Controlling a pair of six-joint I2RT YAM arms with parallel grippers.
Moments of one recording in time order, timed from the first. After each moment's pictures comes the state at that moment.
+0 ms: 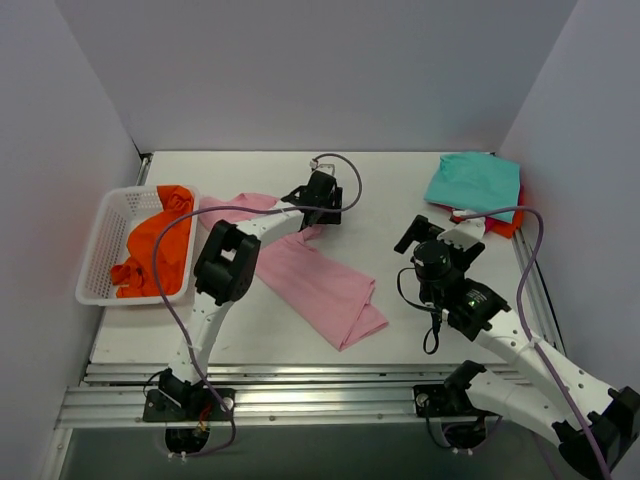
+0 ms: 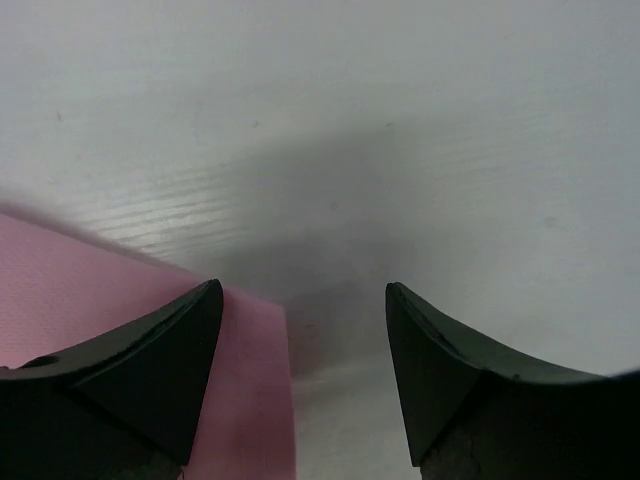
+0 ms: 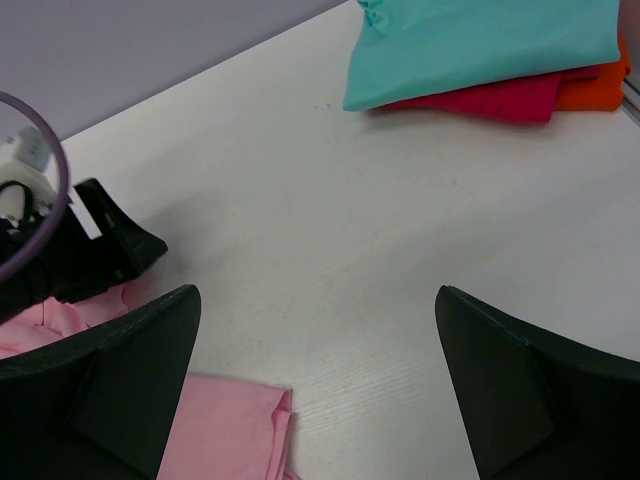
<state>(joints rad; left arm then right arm) -0.62 2.32 1.88 -0.25 -0.20 -0.41 0.66 0.87 0.73 -0.30 0.88 0.64</state>
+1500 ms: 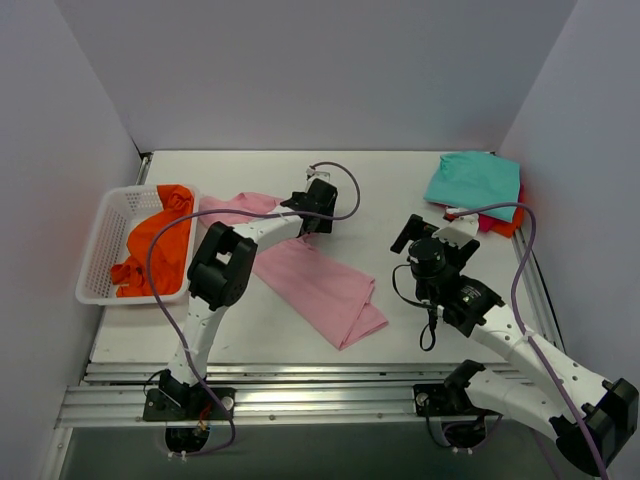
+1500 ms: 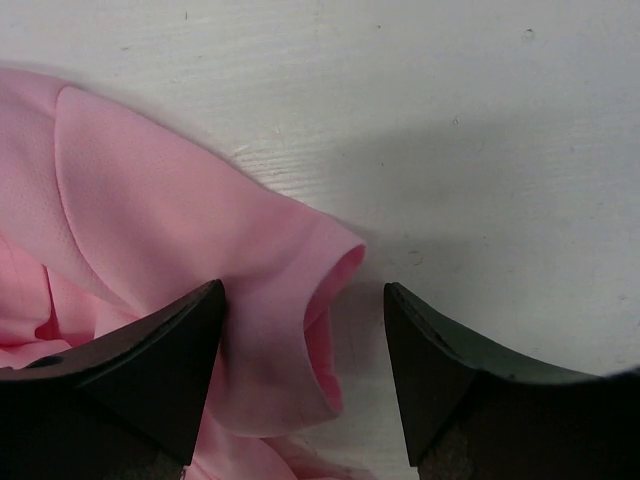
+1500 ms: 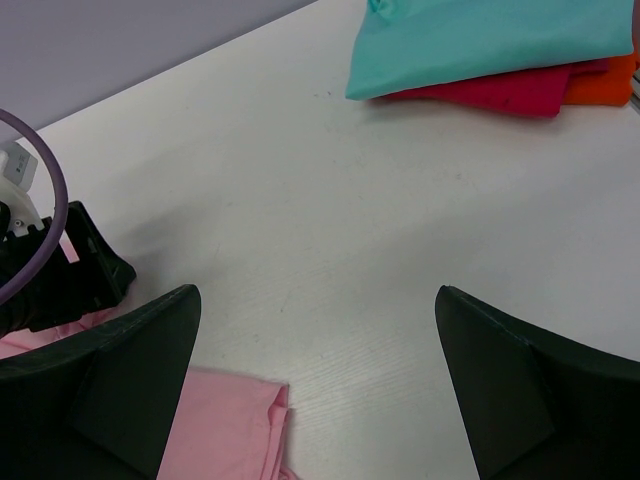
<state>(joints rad) -0.63 2.29 1.75 -0.32 -0.39 -0.36 0.66 0.91 0.73 -0.28 0.86 0.63</state>
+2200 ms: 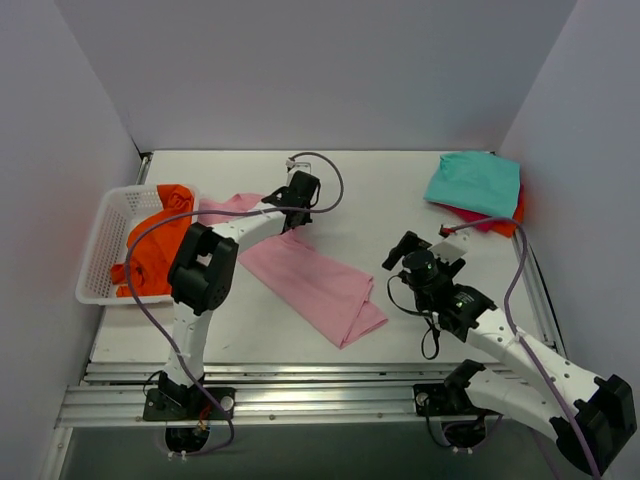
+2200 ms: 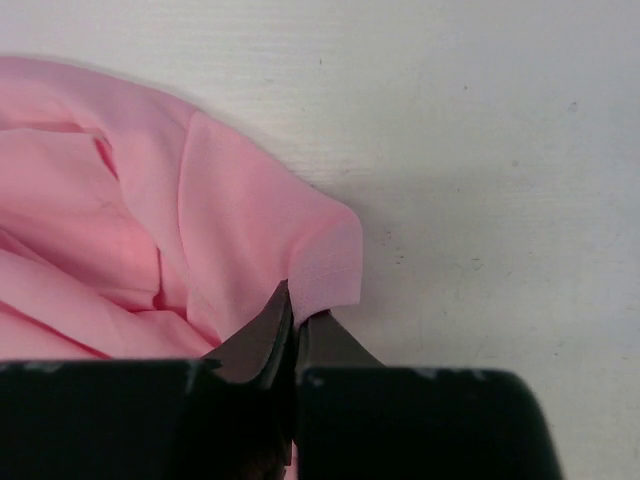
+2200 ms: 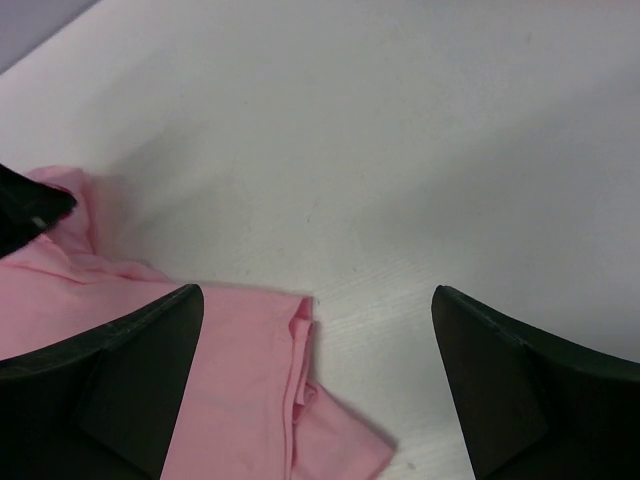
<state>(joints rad) -0.58 2.18 1.65 -0.29 -0.41 -0.39 0.66 0.92 0.64 -0.32 0.70 0.84</state>
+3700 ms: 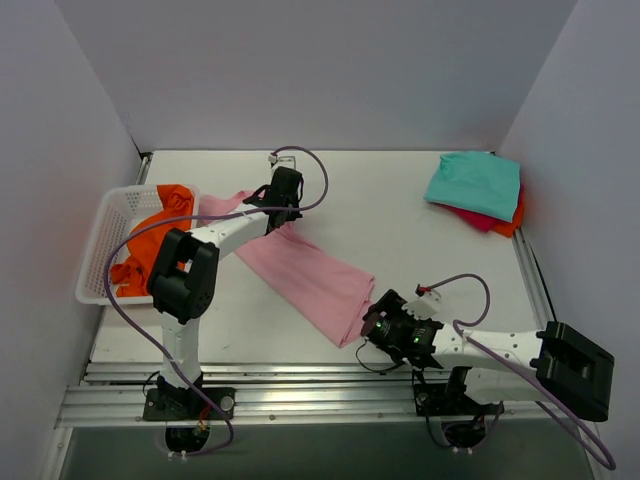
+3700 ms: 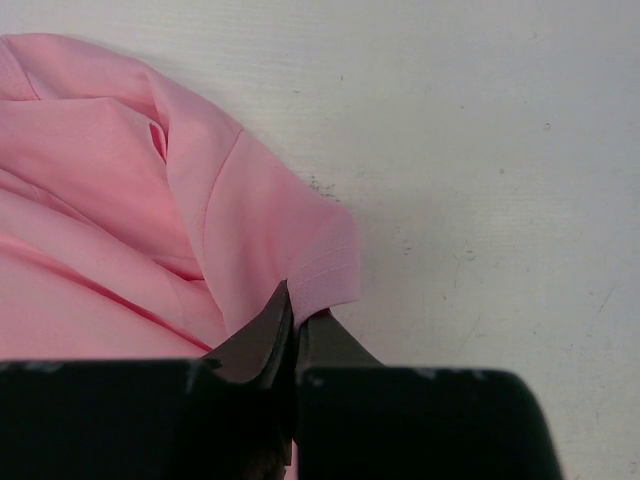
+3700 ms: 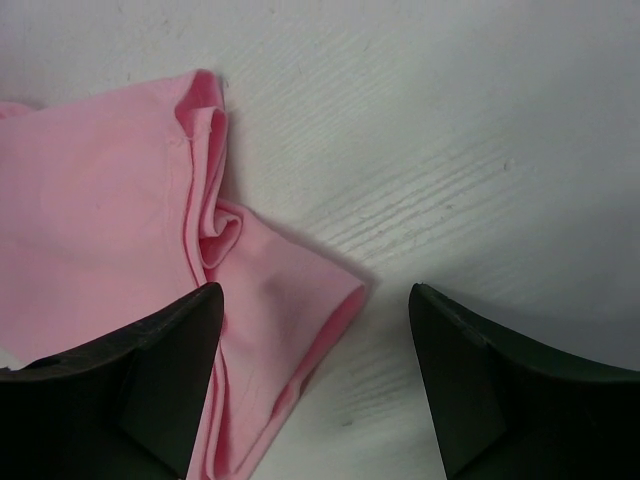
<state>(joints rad) -0.52 2.01 1.51 -0.21 -0.33 -0.42 1.10 1.09 0.33 -0.36 0.80 1.62</state>
